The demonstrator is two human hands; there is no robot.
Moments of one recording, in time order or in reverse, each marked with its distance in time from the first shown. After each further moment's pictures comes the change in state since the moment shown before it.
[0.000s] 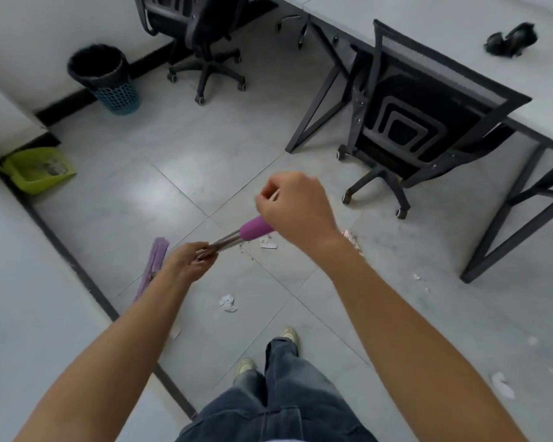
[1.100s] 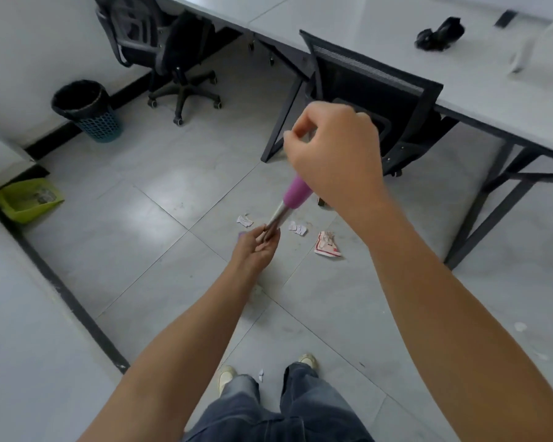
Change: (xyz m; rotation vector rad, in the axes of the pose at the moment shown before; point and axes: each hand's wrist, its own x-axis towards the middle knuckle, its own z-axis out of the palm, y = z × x) left_hand -0.056 -0.186 0.154 -0.231 -0.331 -0.066; right_hand -0.054 0.096 -0.162 -0.121 0.342 -0.068
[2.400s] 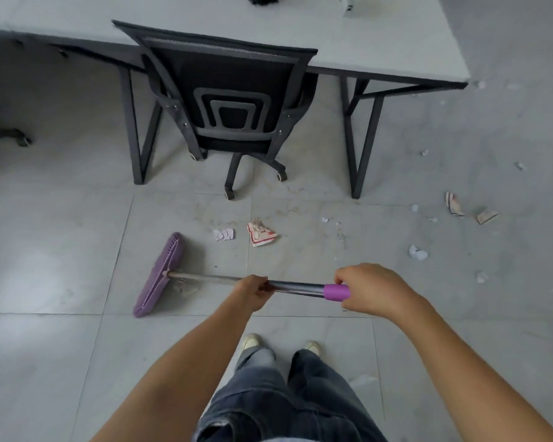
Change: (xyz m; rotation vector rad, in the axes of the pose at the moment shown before) left_hand 0.137 -0.004 0.025 1.054 0.196 -0.488; right_hand -0.043 0.097 0.086 -0.369 -0.798 0.793
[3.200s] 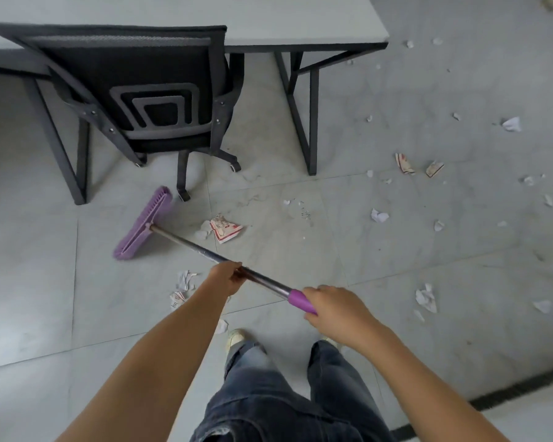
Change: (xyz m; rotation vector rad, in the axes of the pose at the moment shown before) left_hand 0.019 -0.005 0.035 0.292 0.029 0.035; right_hand -0.025 0.017 0.088 0.202 0.104 0.042
